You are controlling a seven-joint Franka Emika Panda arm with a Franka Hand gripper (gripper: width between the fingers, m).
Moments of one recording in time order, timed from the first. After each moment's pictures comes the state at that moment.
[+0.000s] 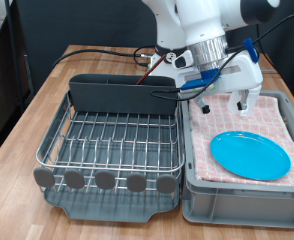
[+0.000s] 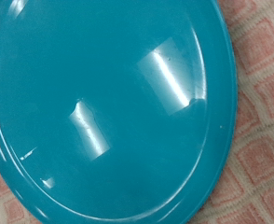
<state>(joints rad) 0.33 0.05 -0.04 -2.53 1.15 2.90 0.55</state>
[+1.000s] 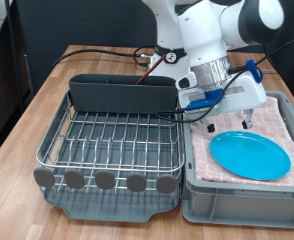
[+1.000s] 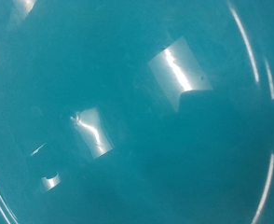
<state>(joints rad) 0.33 0.21 -0.01 -2.41 1.40 2.90 0.31</state>
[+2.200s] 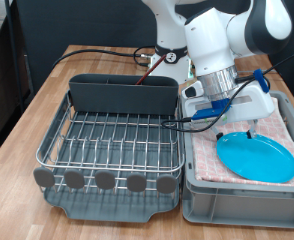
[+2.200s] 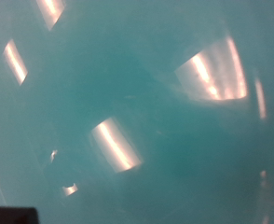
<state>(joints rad) 0.33 0.27 0.01 -2.34 1.47 2.92 0.27</state>
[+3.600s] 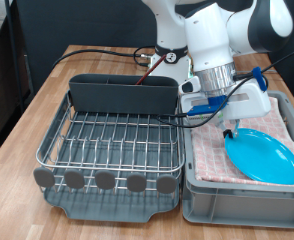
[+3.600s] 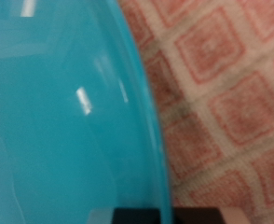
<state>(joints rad) 0.34 0.24 -0.02 -2.38 1.25 2.97 0.47</state>
